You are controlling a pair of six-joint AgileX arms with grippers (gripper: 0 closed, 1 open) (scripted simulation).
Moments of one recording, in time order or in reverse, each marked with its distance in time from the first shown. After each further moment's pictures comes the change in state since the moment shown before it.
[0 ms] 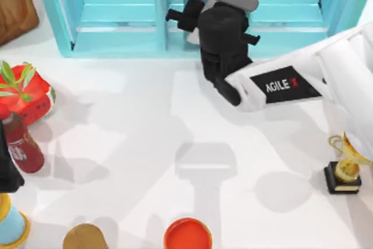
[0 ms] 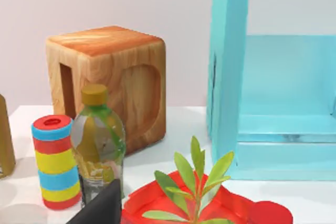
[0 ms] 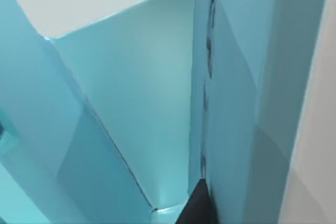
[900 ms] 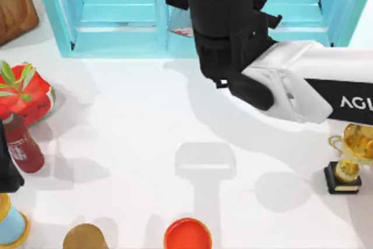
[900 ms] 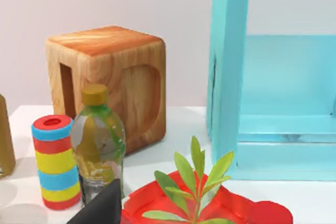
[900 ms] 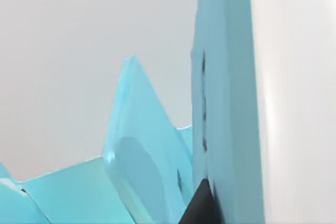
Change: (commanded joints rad) left arm 0.000 0.000 0.000 0.000 0.000 0.000; right arm 0.229 -0.655 -0.353 -0.332 0.224 0.041
